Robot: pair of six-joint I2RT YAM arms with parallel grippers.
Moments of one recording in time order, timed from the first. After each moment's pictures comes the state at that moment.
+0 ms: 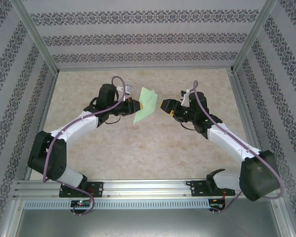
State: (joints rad) left arm -0.43 1.51 1.03 -0.09 0.65 -0.69; right arm 0.39 1.25 0.79 -0.06 -0.44 0.85
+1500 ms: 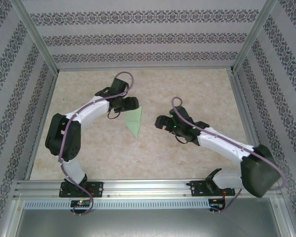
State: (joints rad) left arm -0.41 1.77 1.31 -0.53 0.15 -0.59; right arm 0.67 1.33 0.78 -0.30 0.05 0.82
